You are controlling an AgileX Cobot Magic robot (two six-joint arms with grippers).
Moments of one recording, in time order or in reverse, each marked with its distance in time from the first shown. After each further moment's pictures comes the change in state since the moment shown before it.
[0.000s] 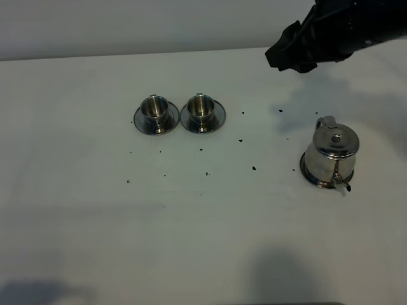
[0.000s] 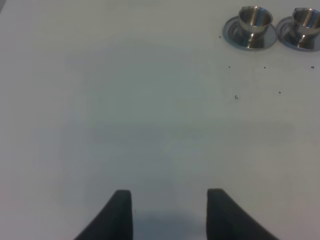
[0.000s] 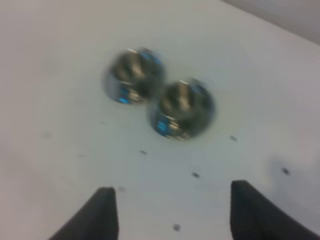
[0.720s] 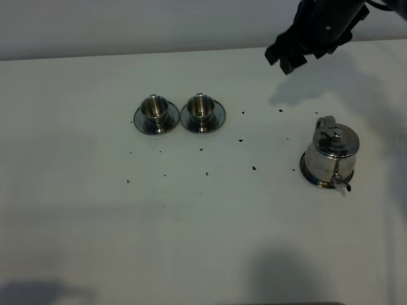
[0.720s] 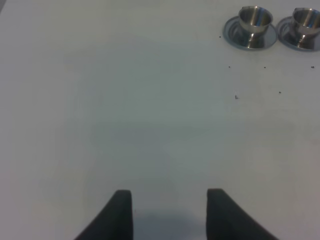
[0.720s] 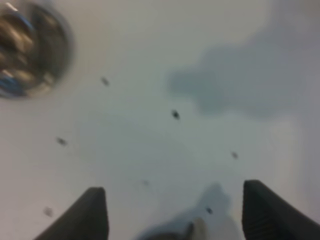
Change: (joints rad) left arm 0.000 0.000 0.000 0.000 0.000 0.000; right arm 0.000 0.470 -0.500 -0.437 0.343 0.323
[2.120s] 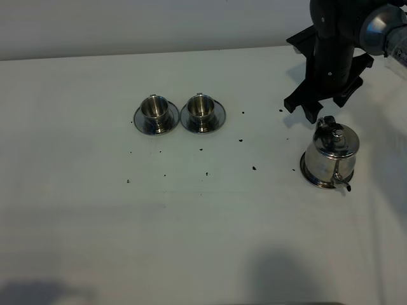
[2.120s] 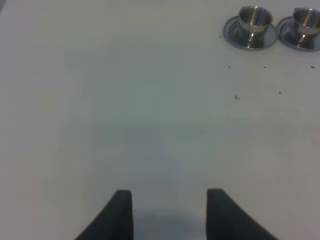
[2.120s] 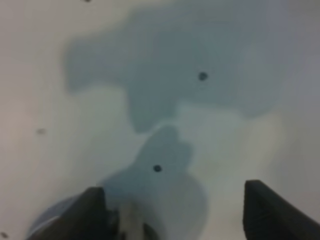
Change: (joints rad) left arm 0.000 0.000 0.000 0.000 0.000 0.000; right arm -0.048 0.216 -0.022 -0.118 0.102 0.012
